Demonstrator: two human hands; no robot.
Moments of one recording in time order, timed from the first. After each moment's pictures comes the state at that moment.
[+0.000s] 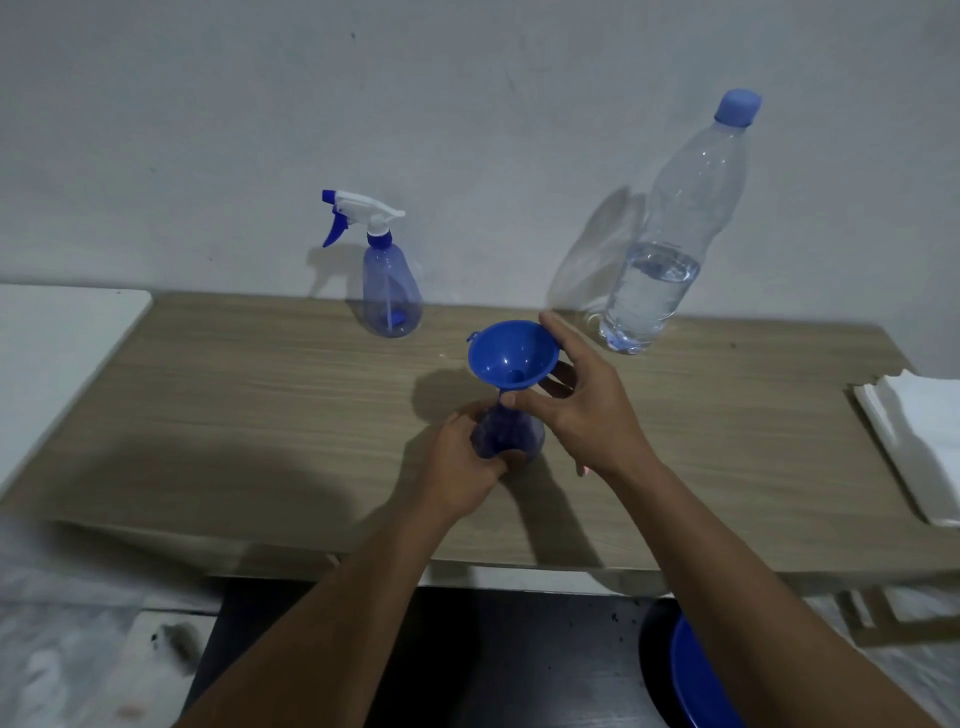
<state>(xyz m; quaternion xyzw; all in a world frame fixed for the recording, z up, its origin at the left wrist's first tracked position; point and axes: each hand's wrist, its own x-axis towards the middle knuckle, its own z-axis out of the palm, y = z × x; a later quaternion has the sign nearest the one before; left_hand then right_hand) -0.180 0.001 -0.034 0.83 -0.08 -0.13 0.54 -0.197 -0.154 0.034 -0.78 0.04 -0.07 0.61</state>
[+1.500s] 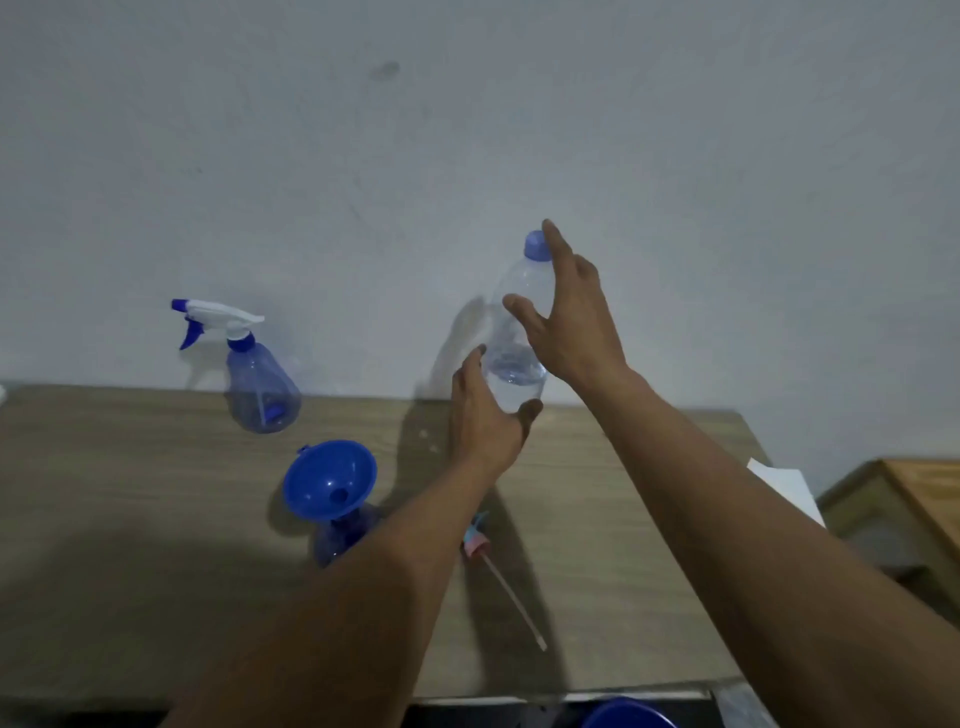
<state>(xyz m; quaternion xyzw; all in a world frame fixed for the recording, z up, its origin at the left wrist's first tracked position) -0.112 -0.226 0.055 0.80 -0.06 -0.04 0.60 -0.101 -0.334 0.151 -0.92 0.04 -0.24 0.31</state>
